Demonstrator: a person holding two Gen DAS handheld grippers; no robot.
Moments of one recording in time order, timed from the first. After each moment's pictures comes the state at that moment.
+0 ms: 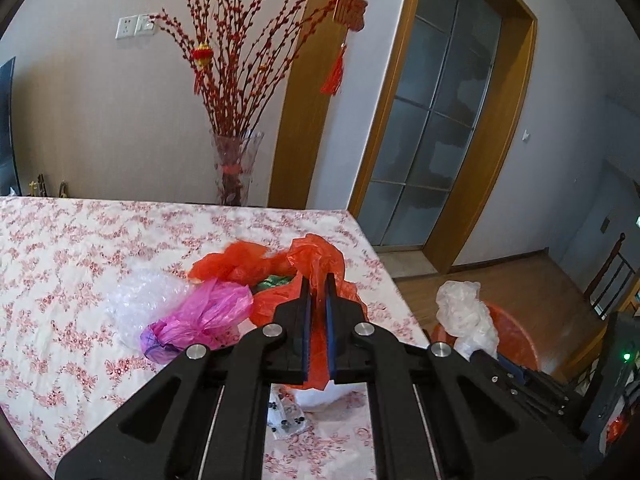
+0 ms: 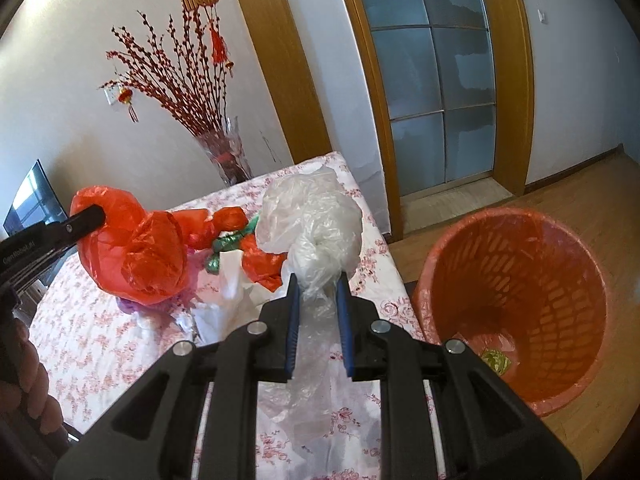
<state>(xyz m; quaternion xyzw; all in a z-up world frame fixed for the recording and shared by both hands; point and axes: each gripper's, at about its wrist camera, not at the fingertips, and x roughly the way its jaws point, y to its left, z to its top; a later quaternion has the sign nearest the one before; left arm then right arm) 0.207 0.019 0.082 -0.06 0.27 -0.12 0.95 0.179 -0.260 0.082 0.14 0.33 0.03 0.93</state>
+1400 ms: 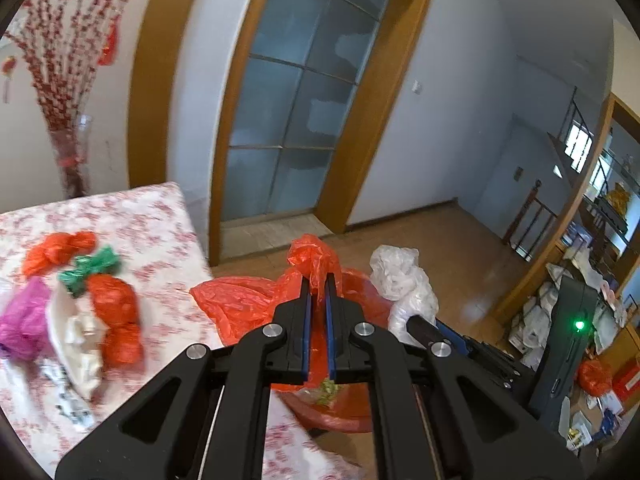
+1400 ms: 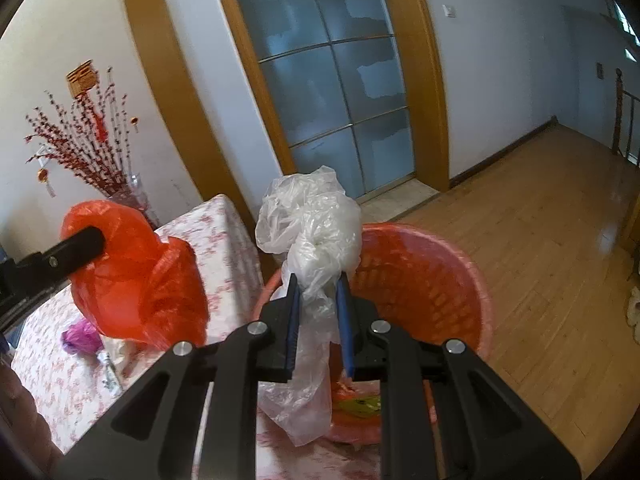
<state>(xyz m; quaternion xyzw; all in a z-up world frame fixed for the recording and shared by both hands) 0.194 -0.175 0.063 -0.04 0.30 -0.32 0.90 0.142 -0.425 0.073 0.18 0.31 -0.11 0.93</state>
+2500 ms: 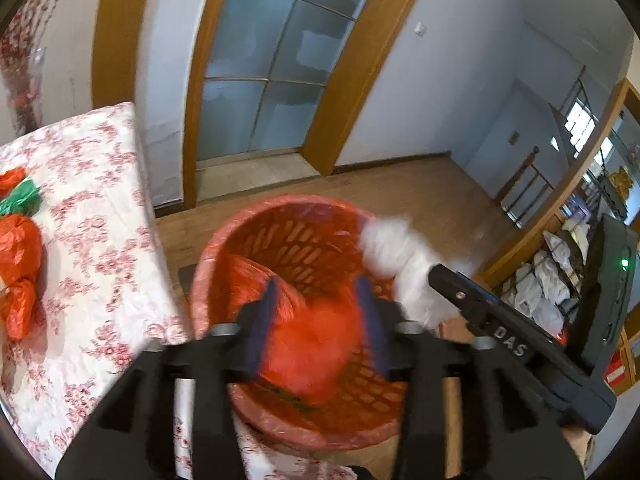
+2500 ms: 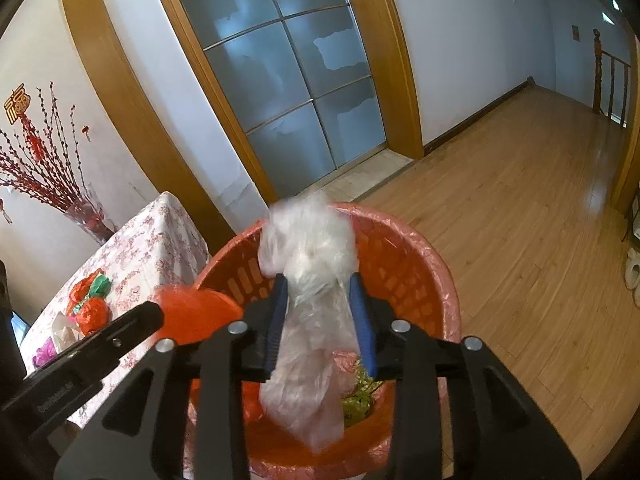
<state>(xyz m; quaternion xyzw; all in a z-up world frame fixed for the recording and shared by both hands) 0.226 -0.223 -0.012 -0.04 0.40 -0.34 0.85 0.175 -0.487 0.021 0.23 0.34 -0.14 0.90</state>
